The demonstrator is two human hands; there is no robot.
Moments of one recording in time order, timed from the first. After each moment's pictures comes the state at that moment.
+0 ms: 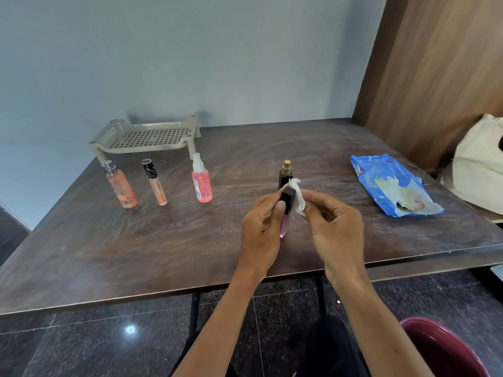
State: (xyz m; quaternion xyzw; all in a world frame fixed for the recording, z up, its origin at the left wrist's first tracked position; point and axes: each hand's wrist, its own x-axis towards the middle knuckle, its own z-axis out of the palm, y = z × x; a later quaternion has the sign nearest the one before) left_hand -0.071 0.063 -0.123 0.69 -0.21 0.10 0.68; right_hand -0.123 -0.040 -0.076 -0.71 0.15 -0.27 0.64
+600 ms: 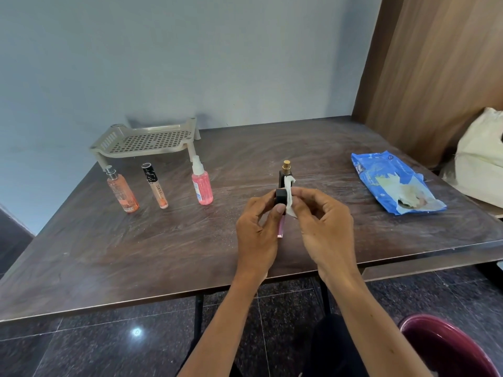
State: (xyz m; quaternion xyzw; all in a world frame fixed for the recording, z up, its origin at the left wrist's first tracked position) left_hand -0.070 0.064 -0.128 0.68 -0.17 0.13 0.71; right_hand -0.116 -0.032 -0.080 -0.73 0.10 -0.27 0.62
